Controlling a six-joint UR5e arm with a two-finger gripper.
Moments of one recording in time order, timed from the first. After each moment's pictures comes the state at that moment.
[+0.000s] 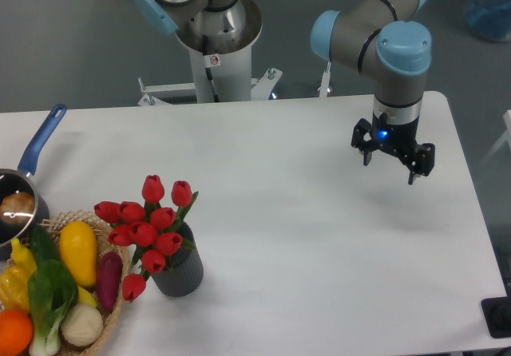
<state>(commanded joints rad) 2.81 -1.87 -1.79 -0.80 1.54 1.43</state>
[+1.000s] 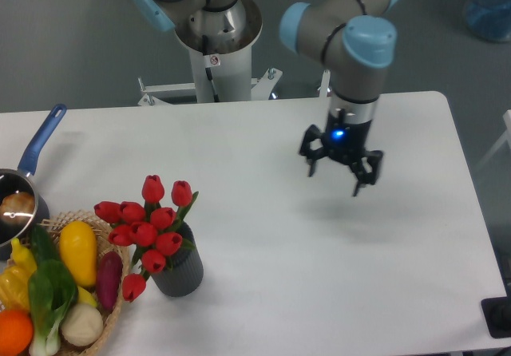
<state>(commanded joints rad) 2.64 -1.77 -1.92 -0.79 1.24 1.14</state>
